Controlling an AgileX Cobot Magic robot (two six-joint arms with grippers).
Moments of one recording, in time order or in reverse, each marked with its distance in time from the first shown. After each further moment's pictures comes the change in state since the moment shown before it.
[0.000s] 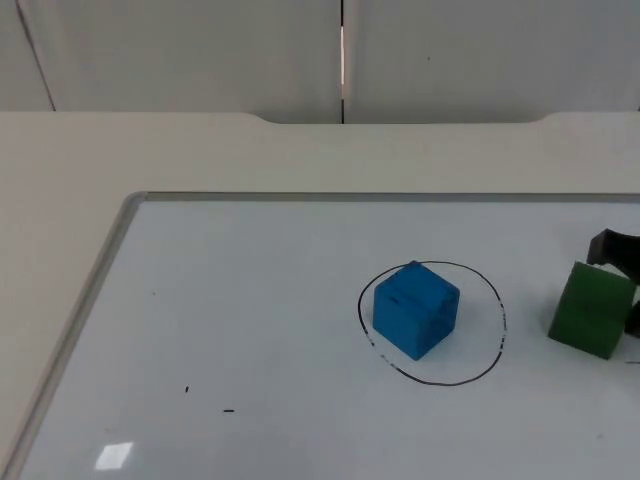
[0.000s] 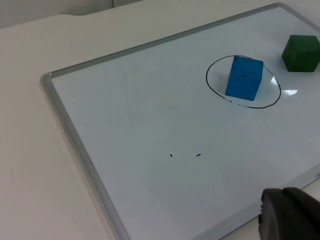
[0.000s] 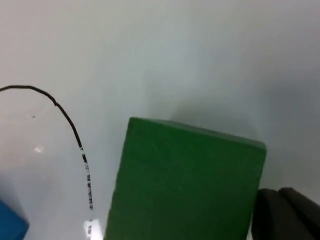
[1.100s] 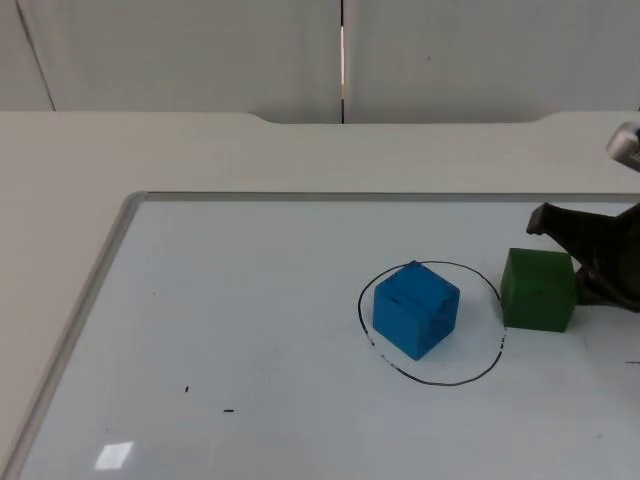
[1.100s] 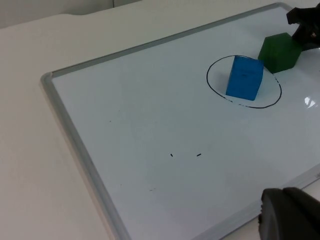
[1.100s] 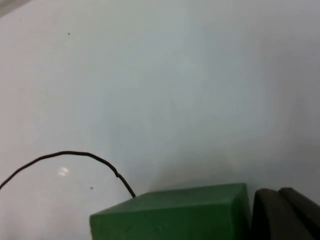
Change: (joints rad) right arm 0.047 0.154 -0.165 0.021 -0.060 0.043; left arm 0.000 0.000 0.000 0.000 0.000 0.000
